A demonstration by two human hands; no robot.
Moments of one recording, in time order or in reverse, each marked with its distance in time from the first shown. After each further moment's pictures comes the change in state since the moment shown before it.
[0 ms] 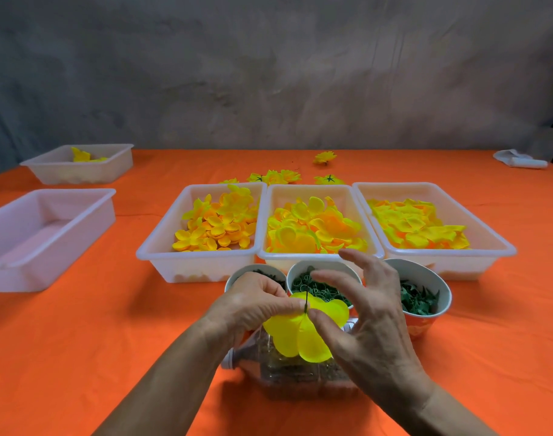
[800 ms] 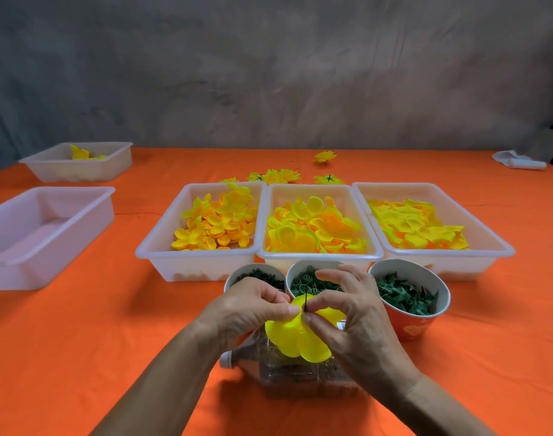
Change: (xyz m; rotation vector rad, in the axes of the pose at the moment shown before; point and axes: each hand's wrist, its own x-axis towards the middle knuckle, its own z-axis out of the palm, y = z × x) left_hand 0.000 -0.010 -0.007 0.000 -0.162 0.044; right_hand 0.006 0.012 0.008 0.044 -0.227 0.031
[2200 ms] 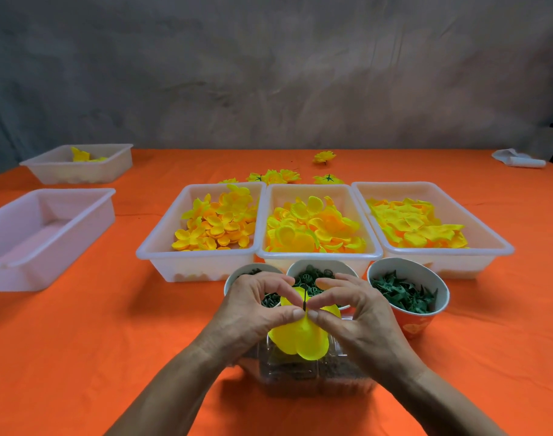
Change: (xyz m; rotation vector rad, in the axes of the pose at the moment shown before) left_hand -0.011 -0.004 0.010 0.059 0.233 0.271; right_hand -0.001 0.008 -0.005 0.231 -0.071 0.134
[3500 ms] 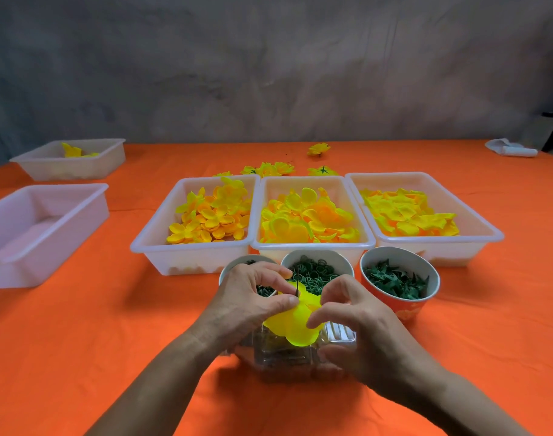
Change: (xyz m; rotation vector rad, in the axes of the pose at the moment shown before) left_hand -0.002 0.005 0.001 0.107 -0.007 0.016; right_hand -0.023 0.010 -0.019 -0.311 -0.170 -0.356
